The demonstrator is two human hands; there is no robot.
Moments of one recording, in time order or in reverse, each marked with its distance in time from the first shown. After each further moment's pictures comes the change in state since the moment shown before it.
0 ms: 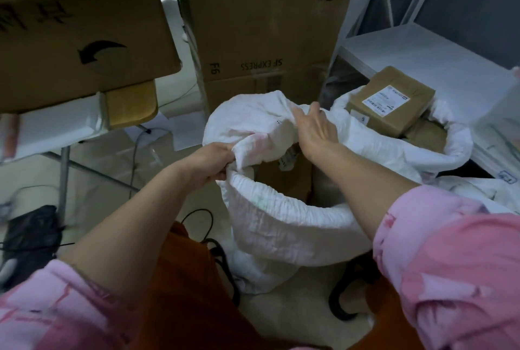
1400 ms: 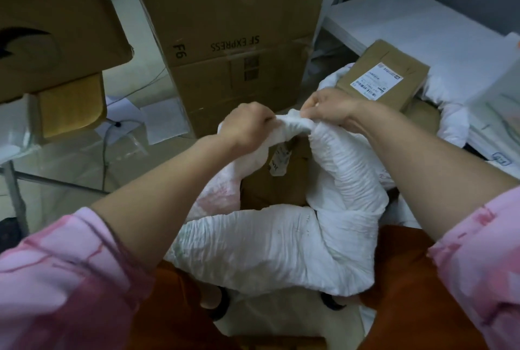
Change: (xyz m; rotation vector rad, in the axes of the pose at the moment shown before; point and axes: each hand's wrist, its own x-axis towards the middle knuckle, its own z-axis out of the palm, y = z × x) left_hand 0.087 0.071 0.067 0.864 0.155 0.498; right_hand 0.035 0.066 -0.052 0.550 -0.449 0.200
